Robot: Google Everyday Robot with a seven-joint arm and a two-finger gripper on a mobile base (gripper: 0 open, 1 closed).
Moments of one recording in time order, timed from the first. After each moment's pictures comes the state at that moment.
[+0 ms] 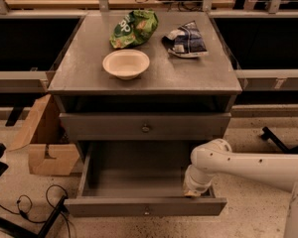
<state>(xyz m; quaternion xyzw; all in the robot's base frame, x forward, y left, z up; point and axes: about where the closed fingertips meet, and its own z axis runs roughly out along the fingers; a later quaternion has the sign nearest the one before) 0.492 -0.165 0.407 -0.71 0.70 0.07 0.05</state>
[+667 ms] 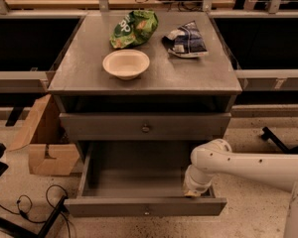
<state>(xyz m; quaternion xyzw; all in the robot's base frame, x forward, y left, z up) 0.492 -0.165 0.407 -0.71 0.70 0.07 0.05</state>
